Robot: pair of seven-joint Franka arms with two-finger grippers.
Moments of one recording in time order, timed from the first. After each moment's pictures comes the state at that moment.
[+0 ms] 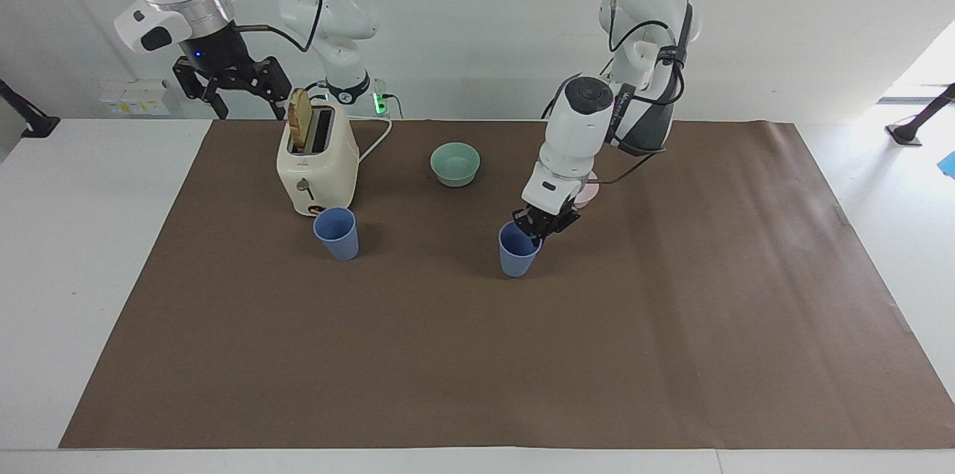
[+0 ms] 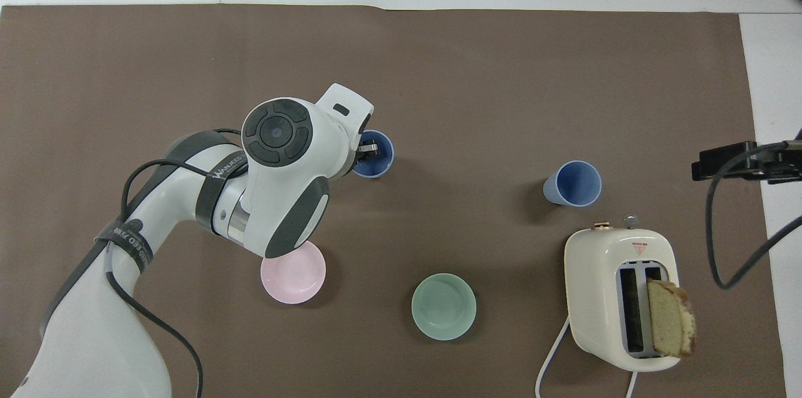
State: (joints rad) left arm -0.45 0.30 -0.13 -1.81 -0.02 2.26 -0.71; right arm -0.21 -0.08 0.20 -1.59 0.04 1.52 0.05
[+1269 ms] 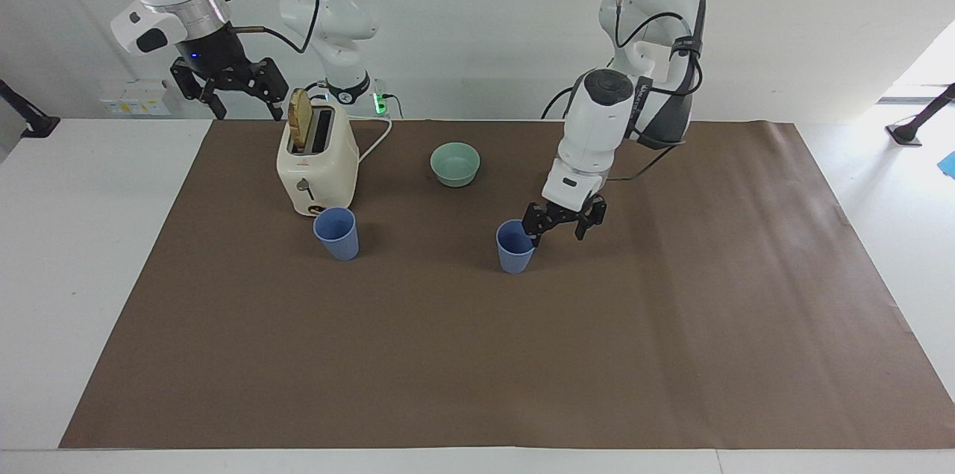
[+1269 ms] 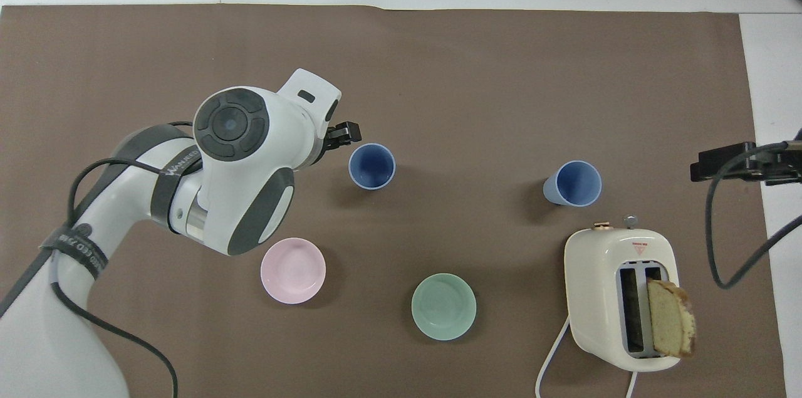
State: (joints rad) left arm -0.40 0.23 -0.09 -1.82 0.01 2.23 -0.68; right arm -0.21 -0.08 0.20 -1.61 0.06 1.53 0.05
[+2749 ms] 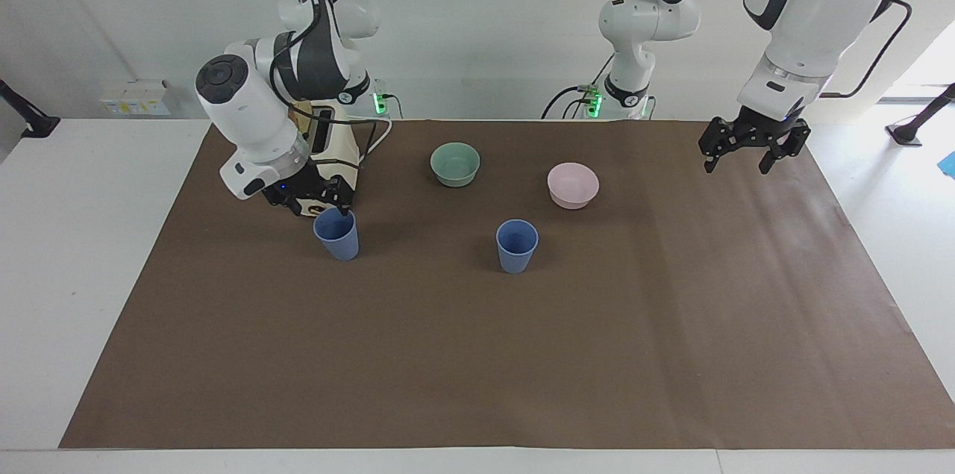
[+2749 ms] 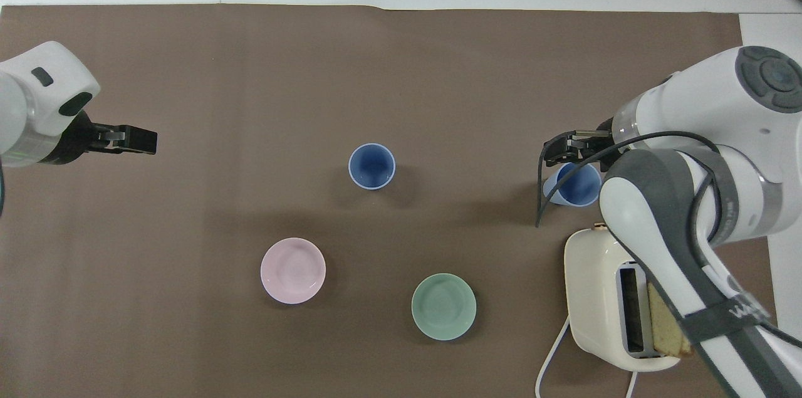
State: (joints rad) left arm -0.01 -0.10 -0.08 -1.79 0.01 1.78 0.02; right arm -0.13 0.10 0.20 -1.91 0.09 1.94 0.11
